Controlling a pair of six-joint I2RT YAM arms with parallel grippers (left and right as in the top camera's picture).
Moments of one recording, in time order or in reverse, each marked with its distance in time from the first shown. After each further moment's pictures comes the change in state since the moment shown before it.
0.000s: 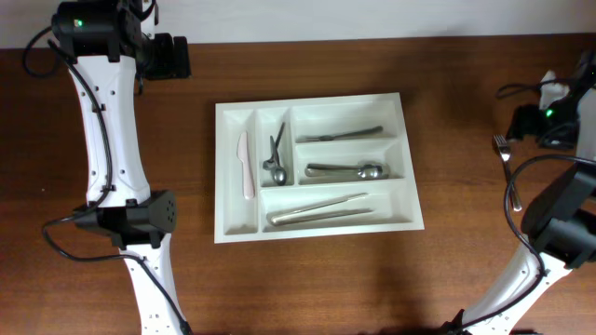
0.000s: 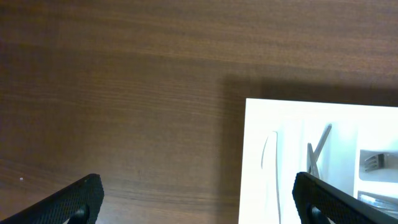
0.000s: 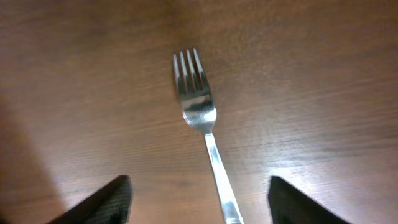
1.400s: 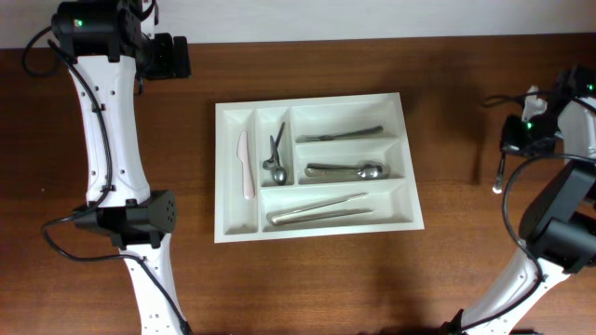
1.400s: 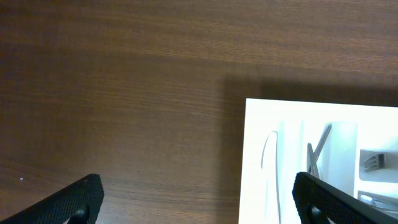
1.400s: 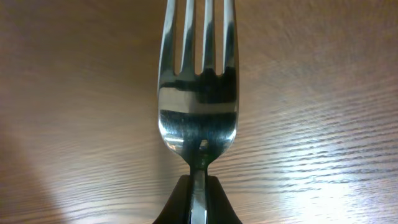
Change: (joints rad) left arm 0.000 0.000 0.000 0.000 0.000 0.000; right arm 0.032 -0.062 -0.208 0.172 -0.058 0.109
